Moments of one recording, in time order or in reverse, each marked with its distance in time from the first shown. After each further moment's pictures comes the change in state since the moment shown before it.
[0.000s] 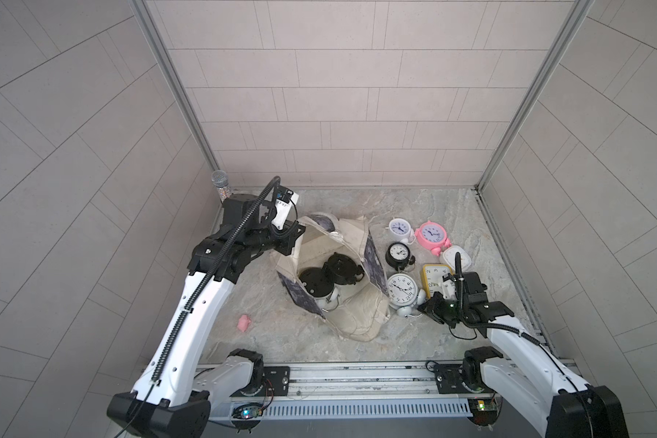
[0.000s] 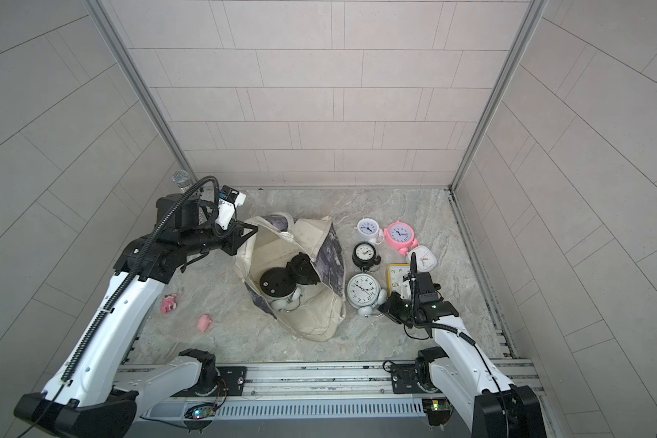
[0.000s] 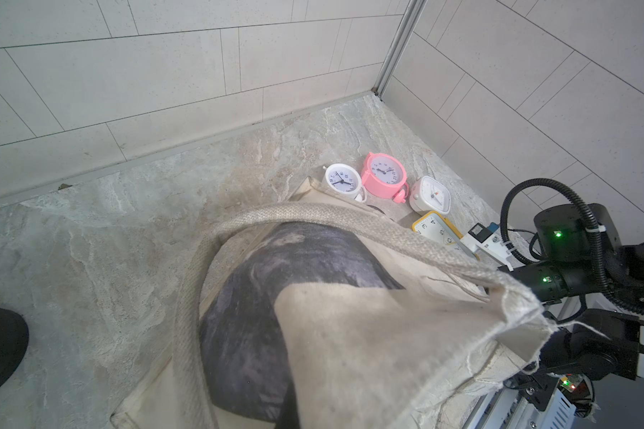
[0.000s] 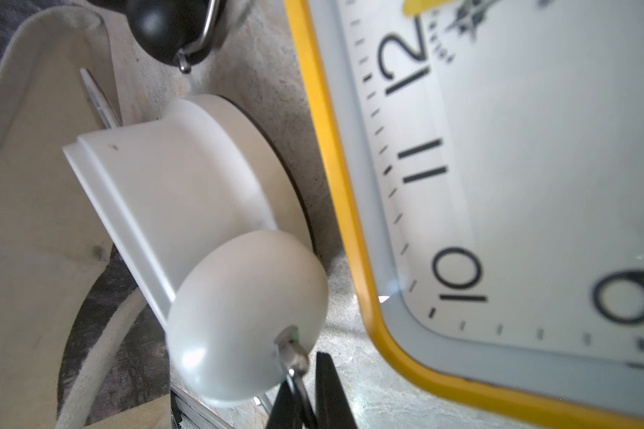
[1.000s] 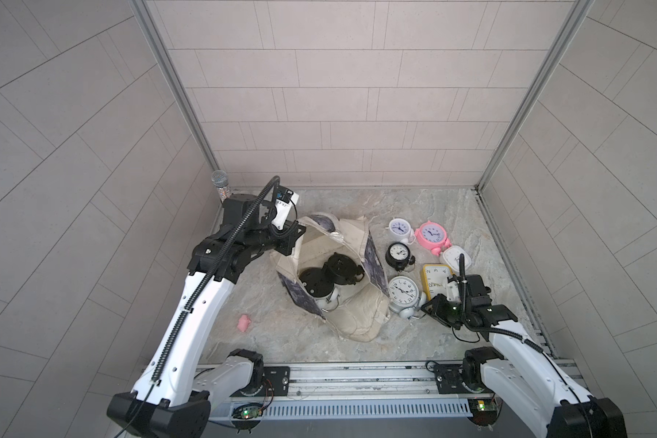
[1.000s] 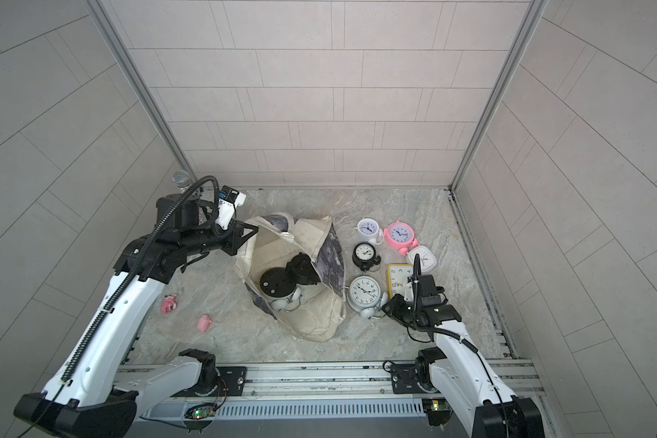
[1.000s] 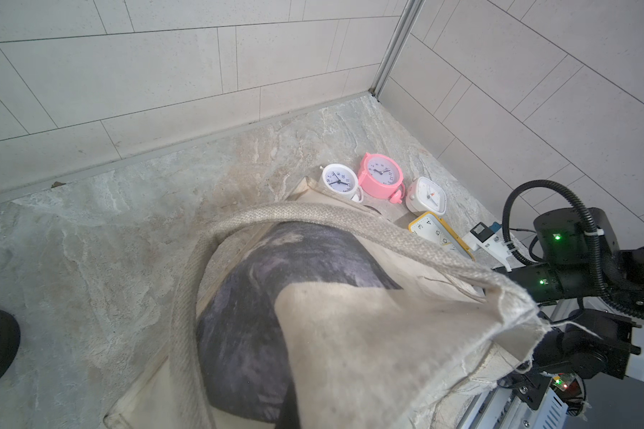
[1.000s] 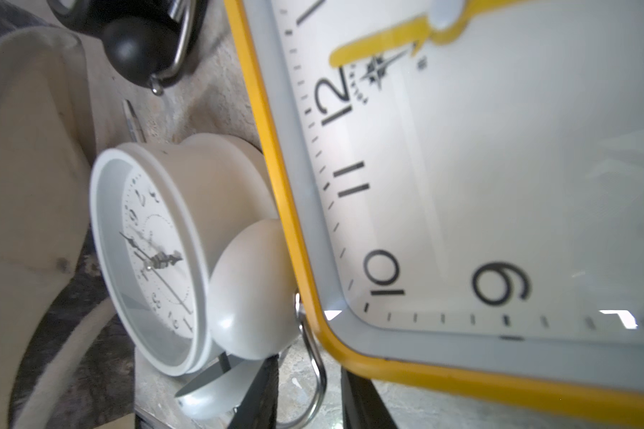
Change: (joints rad) left arm 0.000 0.000 0.000 0.000 0.011 -0.011; right arm -0.023 -0.086 0.000 -0.056 0.077 -0.054
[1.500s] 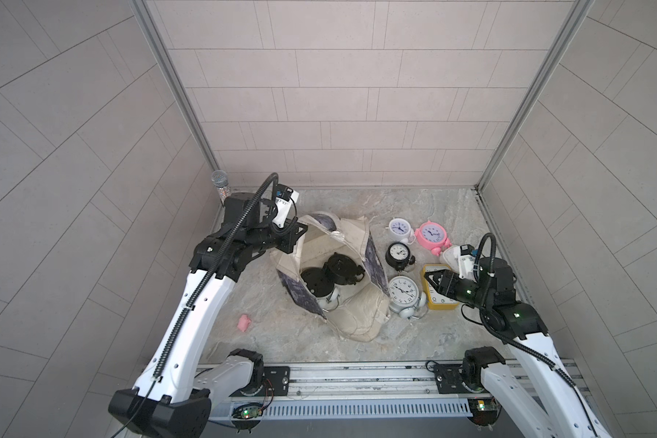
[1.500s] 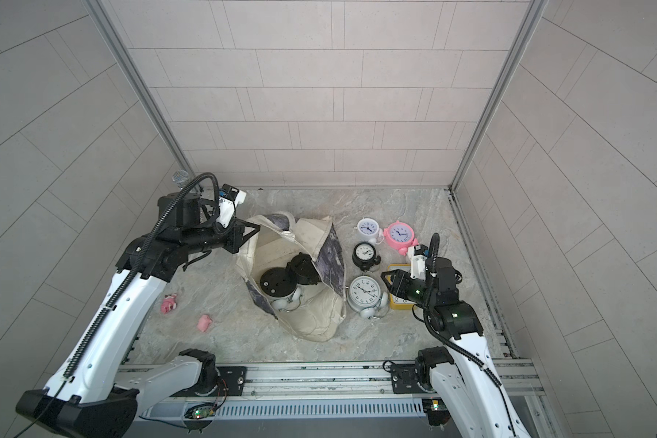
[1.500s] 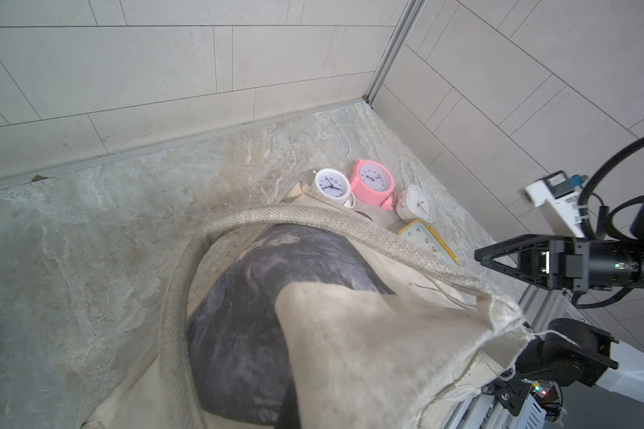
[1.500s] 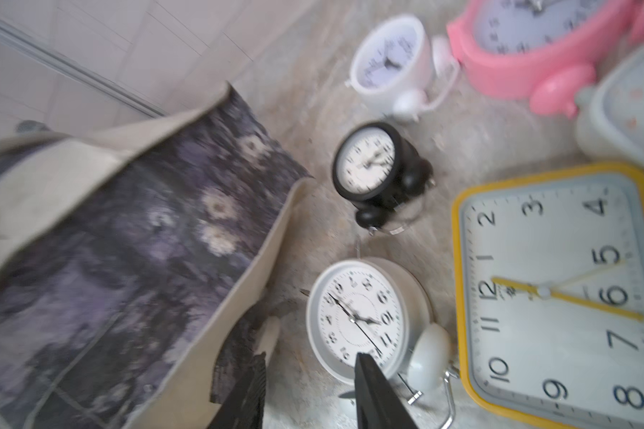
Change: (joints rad) left arm 0.000 0.013 -0.003 0.028 0.029 -0.057; right arm 0.030 -0.180 0.300 0.006 -0.048 -0.075
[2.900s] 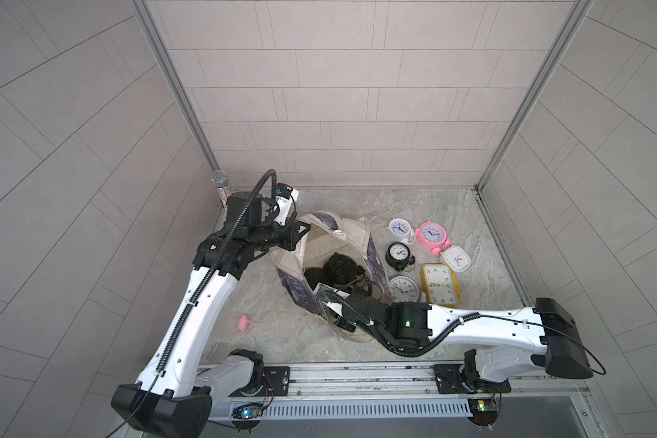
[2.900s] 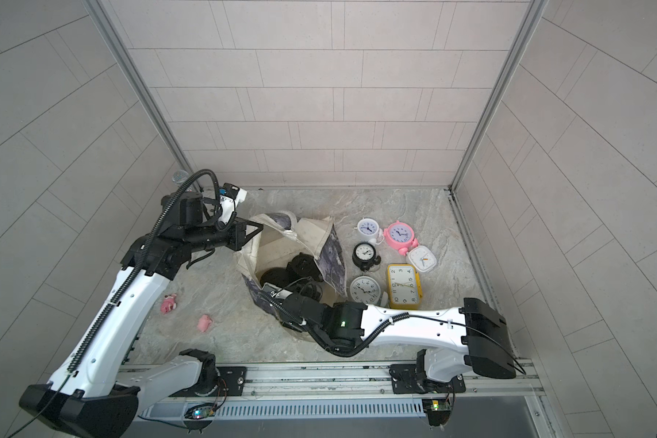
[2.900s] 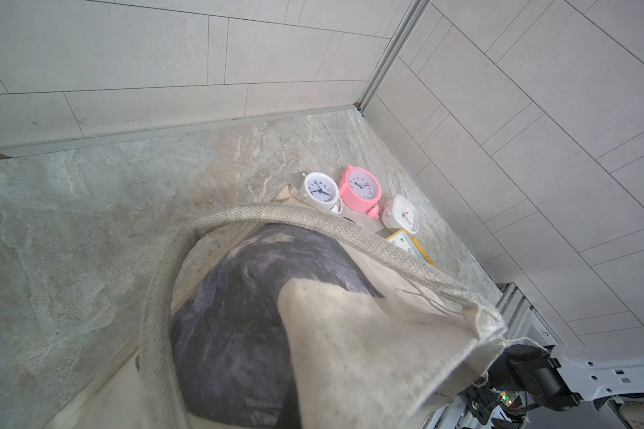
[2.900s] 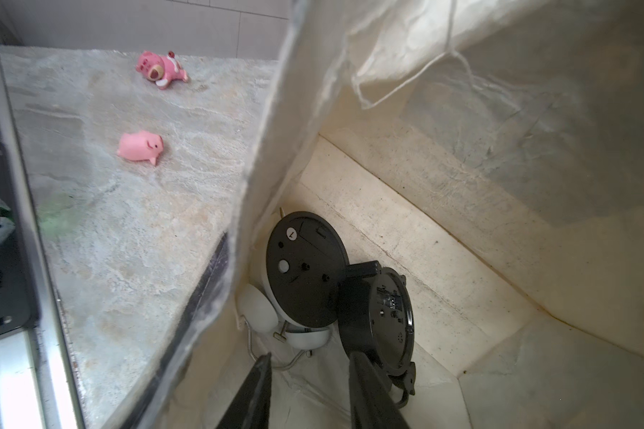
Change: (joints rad) left arm 0.000 0.016 -0.011 0.032 0.032 -0.083; right arm 1.207 0.819 0.385 0.363 0.991 -0.666
